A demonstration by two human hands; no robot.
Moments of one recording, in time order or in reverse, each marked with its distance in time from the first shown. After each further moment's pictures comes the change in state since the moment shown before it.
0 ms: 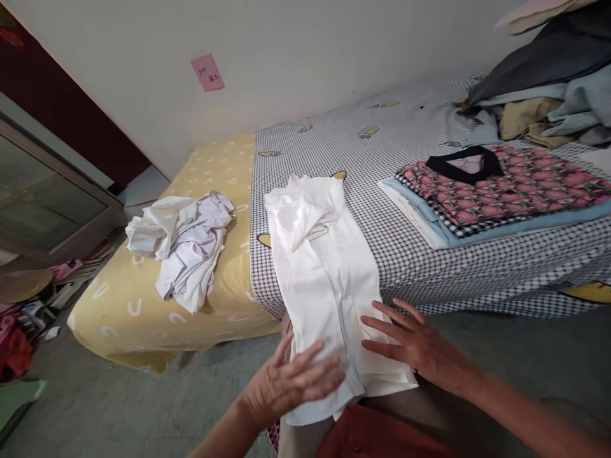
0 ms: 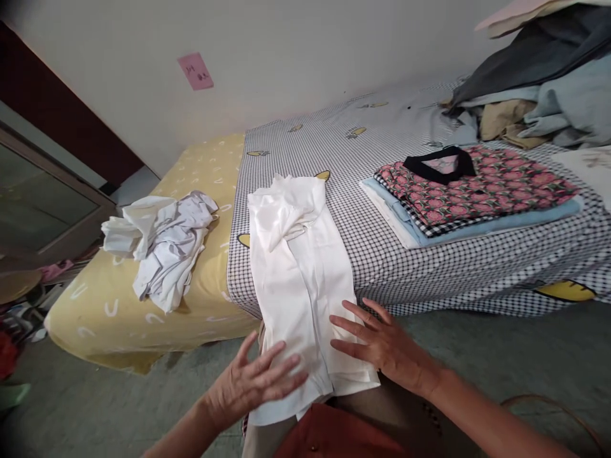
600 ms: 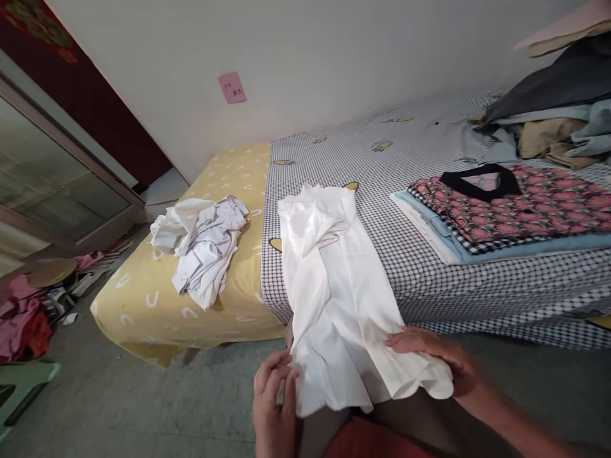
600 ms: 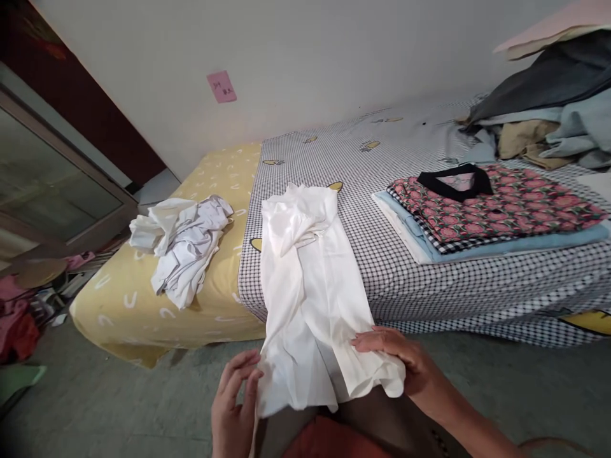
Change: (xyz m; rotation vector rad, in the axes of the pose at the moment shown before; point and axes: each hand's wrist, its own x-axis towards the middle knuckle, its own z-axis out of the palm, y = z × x) left_hand -0.016 0.063 -0.010 -0.352 0.340 -1.160; right_hand -0.010 -0.005 -0.014 0.860 0.194 0.541
